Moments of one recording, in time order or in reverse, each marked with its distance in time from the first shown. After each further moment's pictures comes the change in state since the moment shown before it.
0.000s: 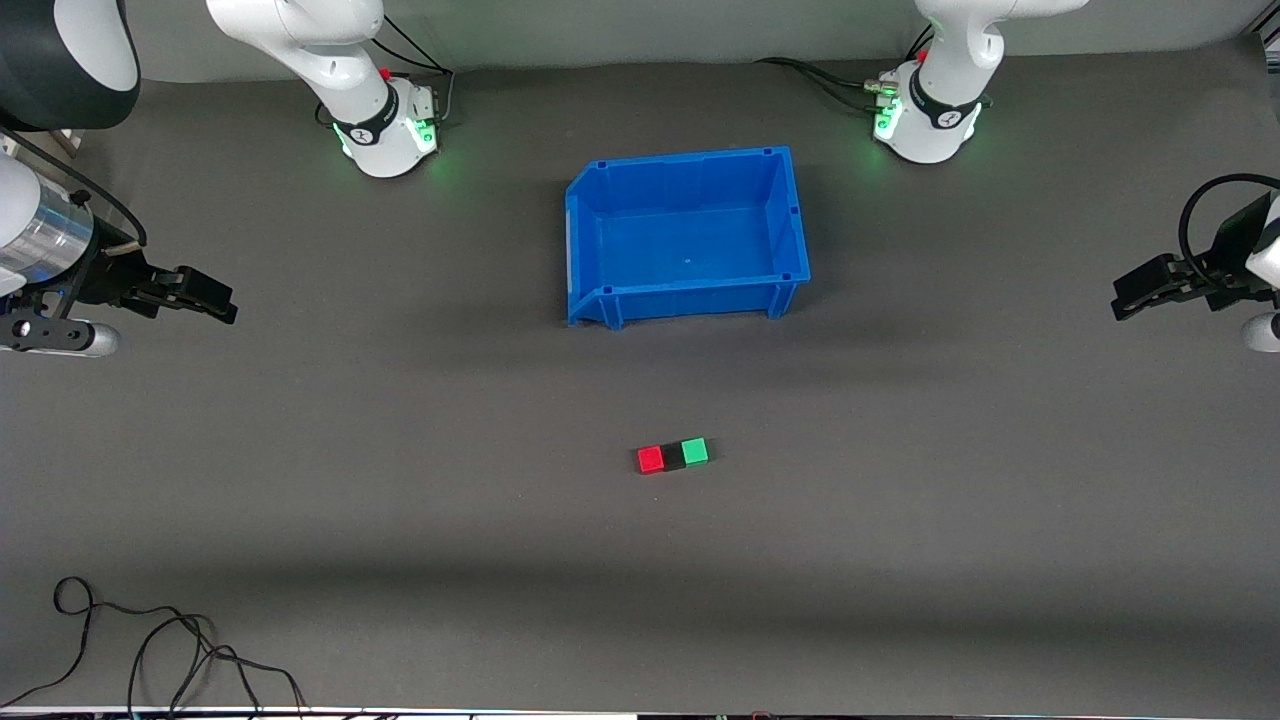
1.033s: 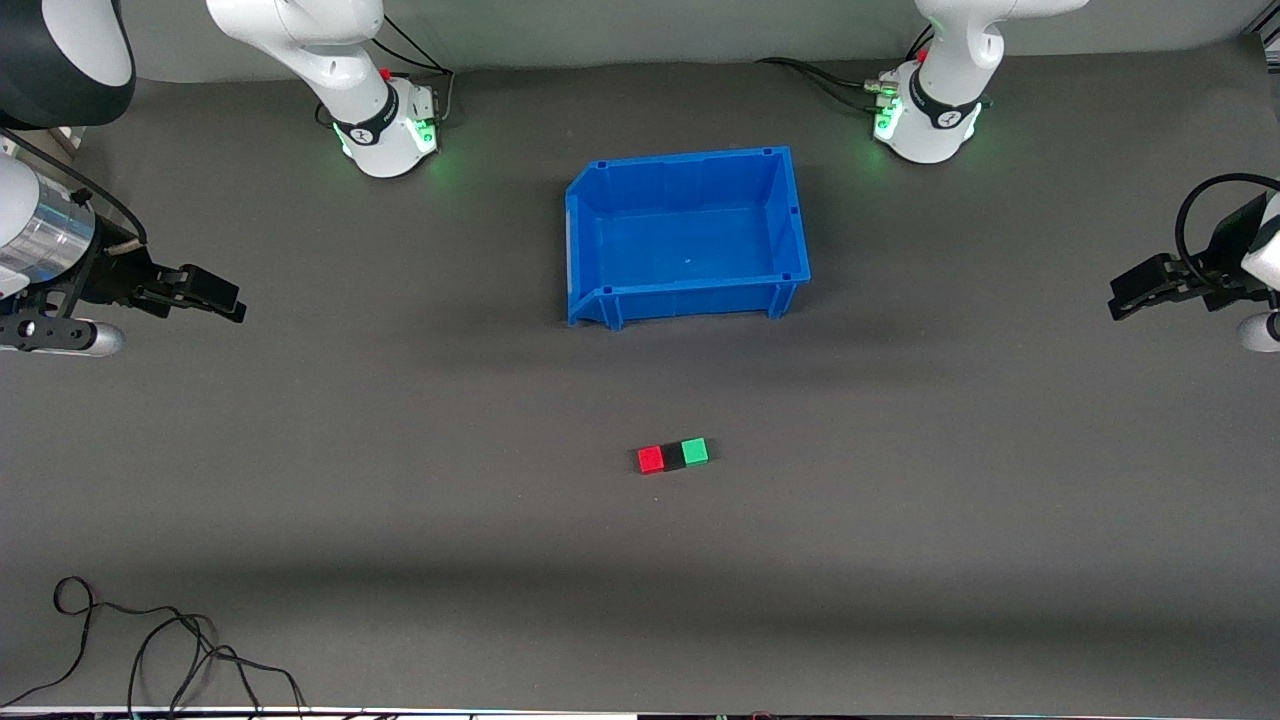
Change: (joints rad) left arm -0.002 0.000 -0.003 0.000 0.000 0.000 0.000; right arm 0.000 0.000 -0.002 0.000 0.047 0.000 0.000
